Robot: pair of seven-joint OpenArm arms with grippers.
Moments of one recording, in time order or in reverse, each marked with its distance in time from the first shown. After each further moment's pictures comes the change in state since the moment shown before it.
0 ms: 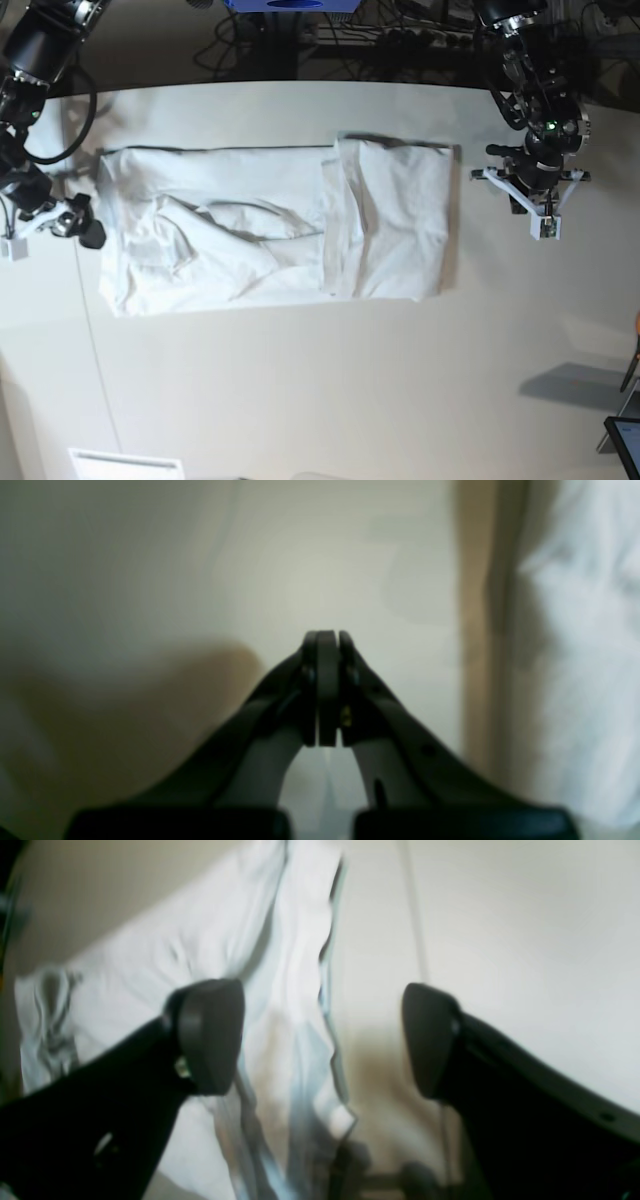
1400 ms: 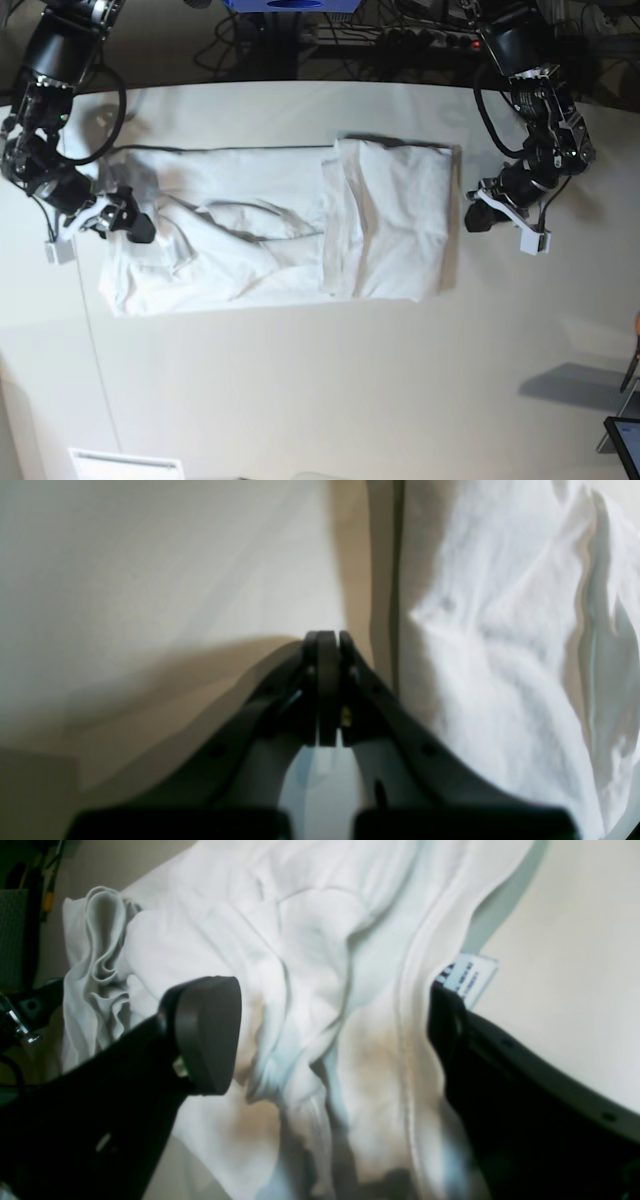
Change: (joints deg) left arm -10.7 -2.7 -1.4 -24.9 -26.0 -11.1 0.6; right arm 0.3 -3.5 -7.2 -1.5 2.0 2.6 -0.9
